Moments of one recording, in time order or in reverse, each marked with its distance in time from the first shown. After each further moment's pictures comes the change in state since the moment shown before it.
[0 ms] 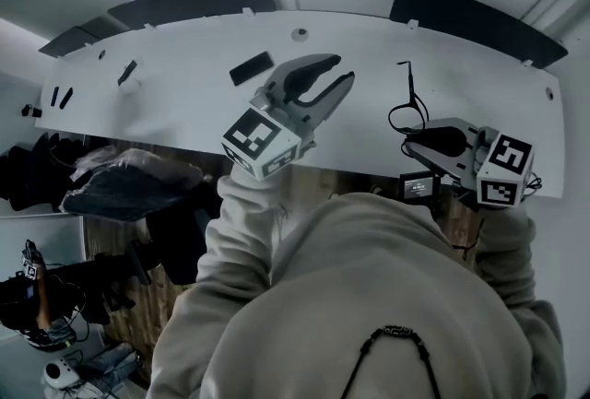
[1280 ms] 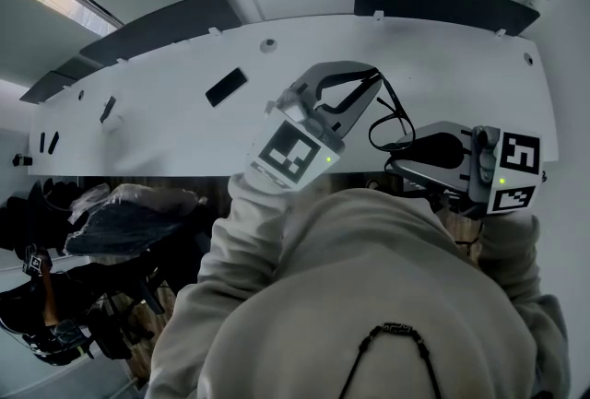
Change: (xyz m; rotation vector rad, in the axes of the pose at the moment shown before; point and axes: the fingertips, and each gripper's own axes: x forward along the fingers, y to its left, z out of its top) left arm 0.069 -0.073 0.016 0.314 0.025 -0.213; right arm -0.025 0.055 0.040 0.071 -0.165 0.113
